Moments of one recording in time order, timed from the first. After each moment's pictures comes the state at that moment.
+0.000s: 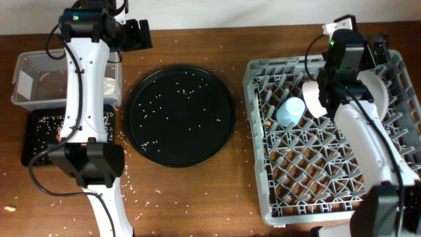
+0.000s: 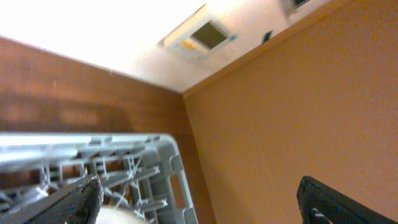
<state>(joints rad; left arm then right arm) -0.05 2.21 2.50 -1.30 0.04 -0.16 0.00 1.60 1.25 0.00 0.75 -0.67</state>
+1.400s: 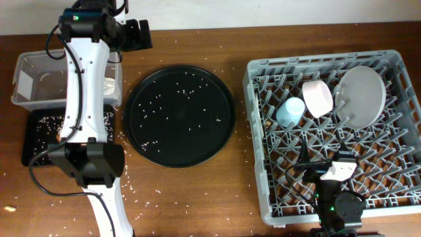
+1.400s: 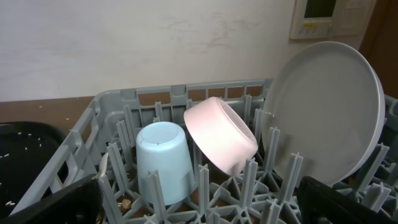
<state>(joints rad) -0.05 2.21 2.50 -1.30 0.04 -0.16 0.01 0.01 0.02 -0.07 0.10 0.04</state>
